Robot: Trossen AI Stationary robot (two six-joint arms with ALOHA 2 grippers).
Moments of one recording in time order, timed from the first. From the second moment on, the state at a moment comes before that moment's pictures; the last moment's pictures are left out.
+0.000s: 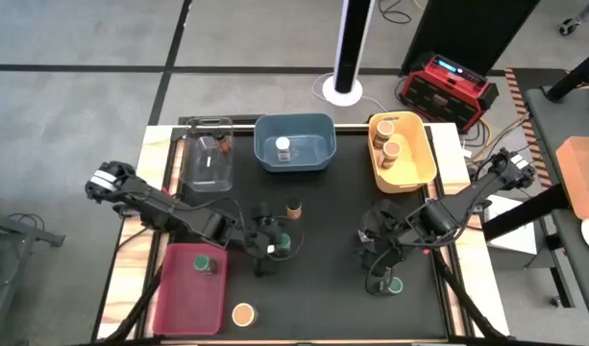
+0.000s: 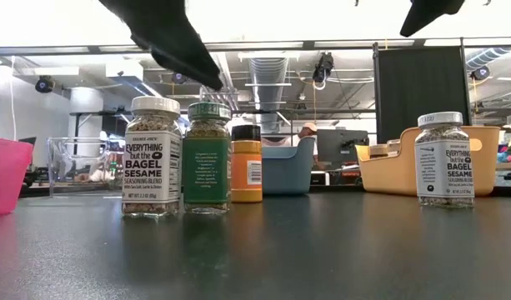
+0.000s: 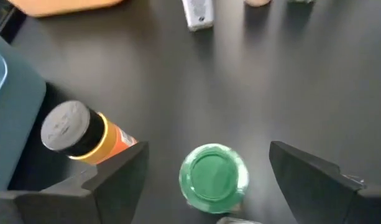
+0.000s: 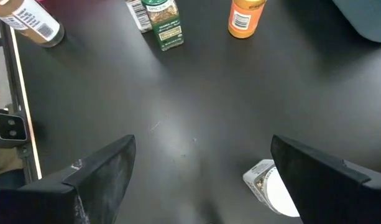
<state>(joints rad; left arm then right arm) -0.37 1.55 1.05 -0.33 -0.42 -0.24 0.53 1.37 1.28 -1.00 0.37 0.83</state>
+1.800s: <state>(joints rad) -0.32 1.66 1.05 -0.31 -0.35 -0.22 0.53 1.37 1.23 -0.99 0.42 0.84</state>
